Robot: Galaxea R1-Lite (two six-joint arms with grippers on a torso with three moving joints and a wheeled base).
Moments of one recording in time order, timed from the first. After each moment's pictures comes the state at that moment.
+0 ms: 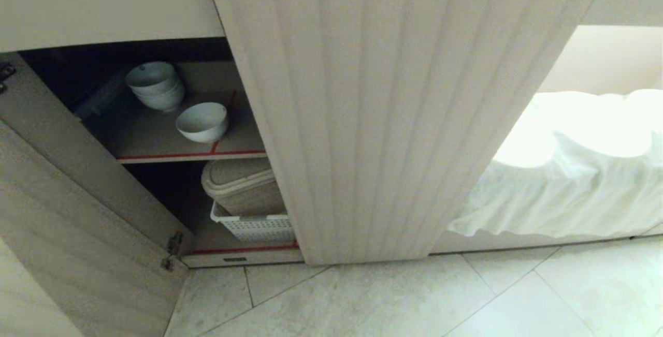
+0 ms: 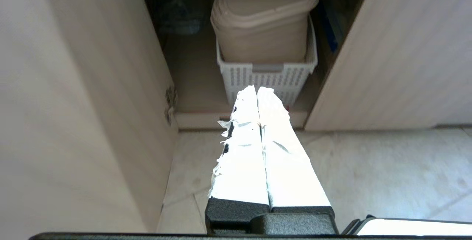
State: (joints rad) left arm 0.00 0.00 0.00 -0.01 0.02 -0.02; right arm 0.00 0.00 0.00 0.00 0.00 0.00
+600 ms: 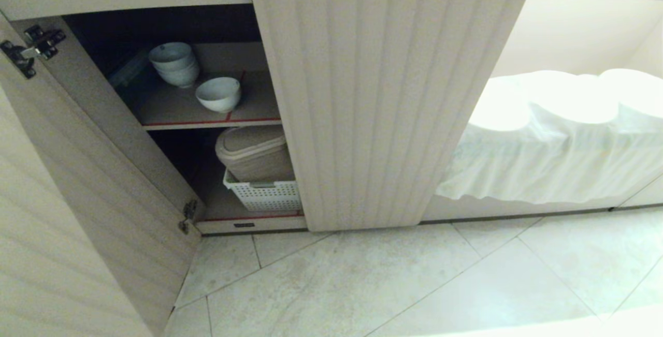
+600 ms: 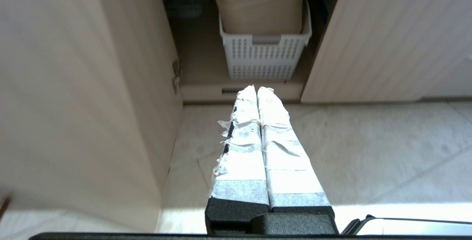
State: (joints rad) left arm 0.00 0.00 0.00 -0.01 0.03 -0.02; right arm 0.00 0.00 0.00 0.00 0.00 0.00
